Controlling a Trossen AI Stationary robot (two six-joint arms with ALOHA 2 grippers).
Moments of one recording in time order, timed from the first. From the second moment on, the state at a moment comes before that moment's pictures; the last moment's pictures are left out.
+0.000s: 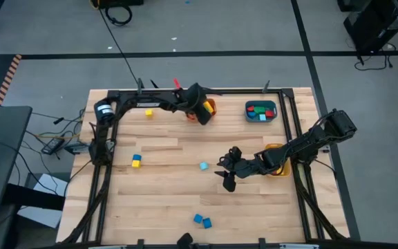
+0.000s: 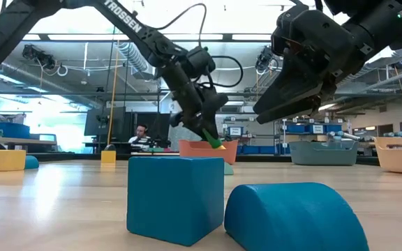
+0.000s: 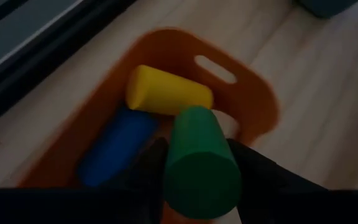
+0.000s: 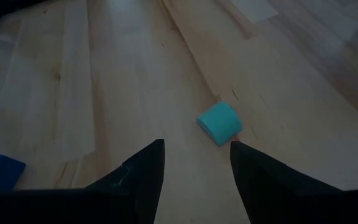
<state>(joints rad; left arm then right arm) 0.44 2.00 1.44 -0.31 -0.05 -0.25 0.33 1.55 0.67 0.19 0.38 0.56</state>
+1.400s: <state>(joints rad) 0.17 1.47 0.94 -0.12 -0.14 -0.22 0.33 1.55 0.67 0.12 0.38 0.56</state>
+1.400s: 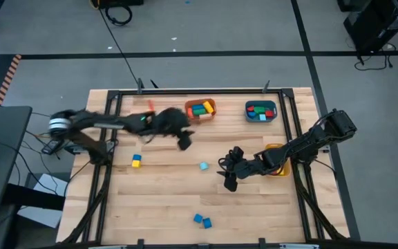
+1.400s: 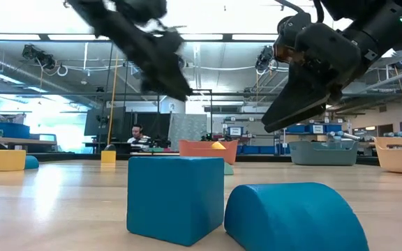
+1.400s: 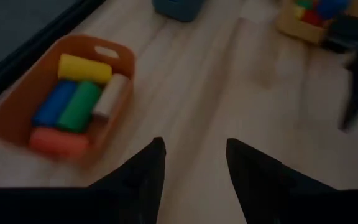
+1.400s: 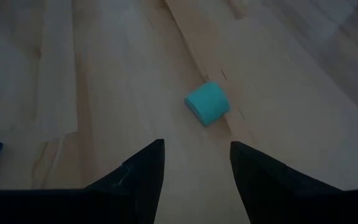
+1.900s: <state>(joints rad) -0.31 1.02 0.50 -0.04 -0.46 -0.46 0.34 1.55 0.67 0.12 0.38 0.66</state>
